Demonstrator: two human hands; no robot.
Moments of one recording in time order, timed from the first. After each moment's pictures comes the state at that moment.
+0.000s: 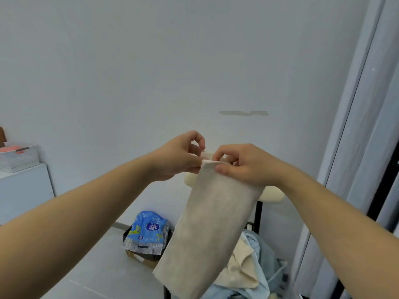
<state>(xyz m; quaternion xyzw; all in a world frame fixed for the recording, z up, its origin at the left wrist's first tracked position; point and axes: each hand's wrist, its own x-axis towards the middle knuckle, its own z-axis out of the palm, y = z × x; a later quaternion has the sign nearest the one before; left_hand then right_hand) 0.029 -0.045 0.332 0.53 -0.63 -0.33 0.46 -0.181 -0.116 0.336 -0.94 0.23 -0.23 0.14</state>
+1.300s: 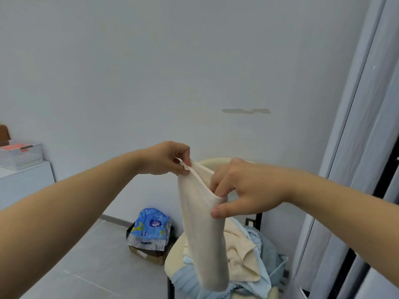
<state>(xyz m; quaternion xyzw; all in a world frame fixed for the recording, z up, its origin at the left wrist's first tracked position) 0.092 -0.051 0.314 0.57 -0.72 -0.24 0.30 -0.180 -0.054 0.338 -1.00 0.07 -0.02 -0.06</state>
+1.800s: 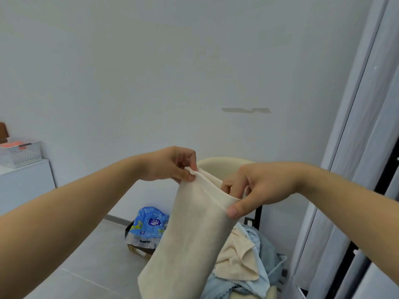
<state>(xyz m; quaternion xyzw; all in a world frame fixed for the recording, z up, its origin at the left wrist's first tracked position) 0.077 -0.042 0.307 0.51 -0.72 -0.36 0.31 -0.196 -0.058 0.350 -0.95 0.16 0.06 0.24</state>
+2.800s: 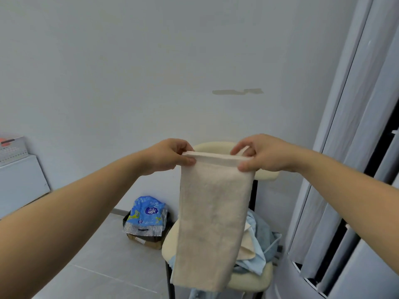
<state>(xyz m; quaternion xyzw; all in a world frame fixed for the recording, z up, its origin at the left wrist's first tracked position) 0.060 -0.071 0.281 0.61 -0.66 -0.29 0.33 -0.222 -0.135 0.307 -0.87 0.38 -0.17 0.27</state>
